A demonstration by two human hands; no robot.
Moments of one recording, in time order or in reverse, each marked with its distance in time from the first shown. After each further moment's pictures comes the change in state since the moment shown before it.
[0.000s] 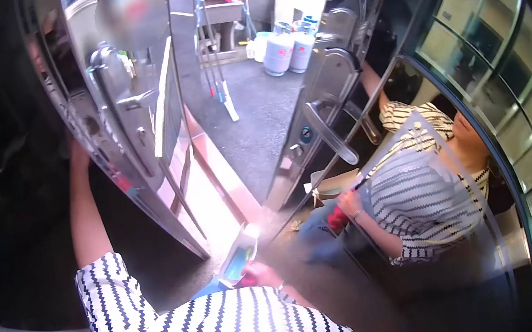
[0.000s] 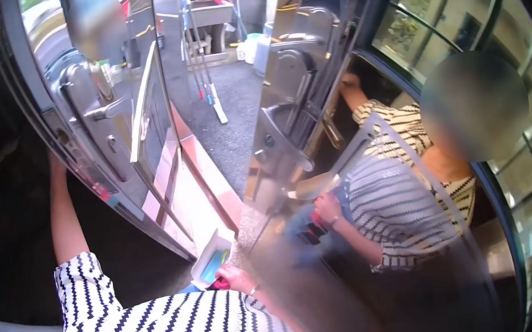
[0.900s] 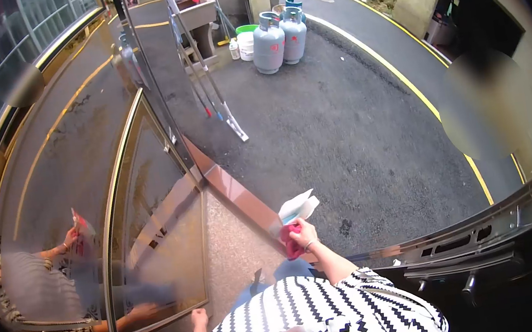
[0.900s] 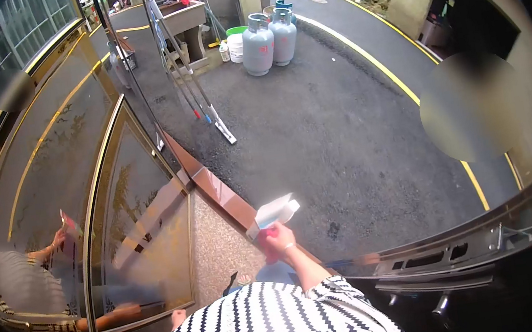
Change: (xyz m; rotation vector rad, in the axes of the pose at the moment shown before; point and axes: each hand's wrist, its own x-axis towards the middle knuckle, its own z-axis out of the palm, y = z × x) left_hand -0.260 -0.226 0.058 0.642 -0.580 -1.131; right_hand 0.313 0.129 -0.131 0.025 0.400 0.790
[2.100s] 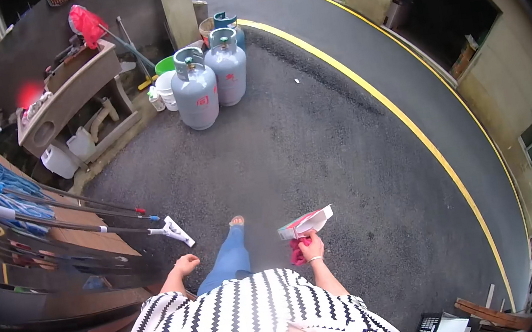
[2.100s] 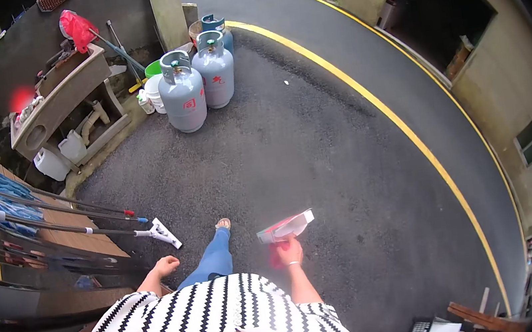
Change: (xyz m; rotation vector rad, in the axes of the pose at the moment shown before) left_hand 0.392 0.970 0.217 0.298 -0.620 0.606; right_hand 0.658 0.153 -0.273 -0.025 0.486 0.292
